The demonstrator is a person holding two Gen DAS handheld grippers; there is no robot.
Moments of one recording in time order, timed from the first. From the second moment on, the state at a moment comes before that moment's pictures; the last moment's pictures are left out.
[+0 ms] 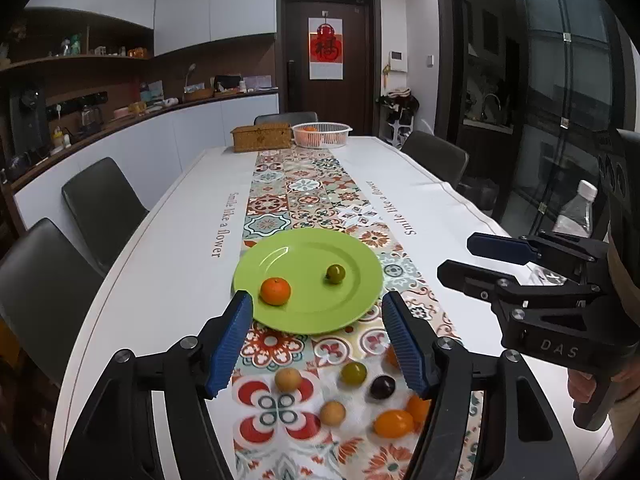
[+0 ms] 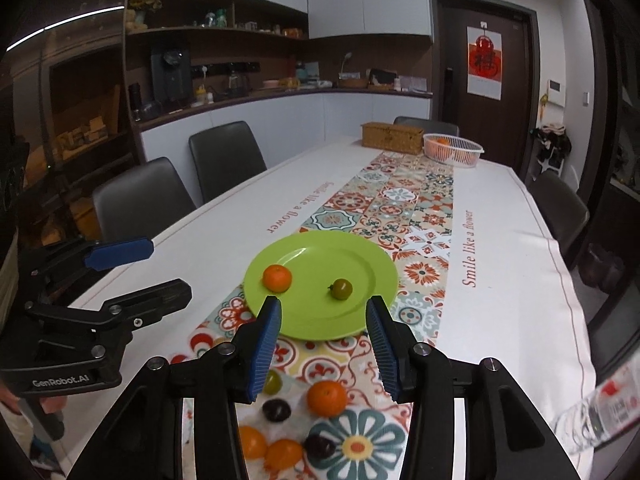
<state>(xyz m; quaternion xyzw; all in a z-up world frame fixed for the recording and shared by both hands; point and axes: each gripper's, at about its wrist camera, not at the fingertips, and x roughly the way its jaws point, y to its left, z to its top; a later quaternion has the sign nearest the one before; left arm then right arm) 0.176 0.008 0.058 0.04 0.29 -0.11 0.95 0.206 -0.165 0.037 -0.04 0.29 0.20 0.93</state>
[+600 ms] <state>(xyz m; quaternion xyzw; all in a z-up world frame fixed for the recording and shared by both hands) 0.110 -0.013 0.044 0.07 0.27 -0.13 0.95 0.129 -0.179 0.032 -0.07 0.27 0.20 0.94</state>
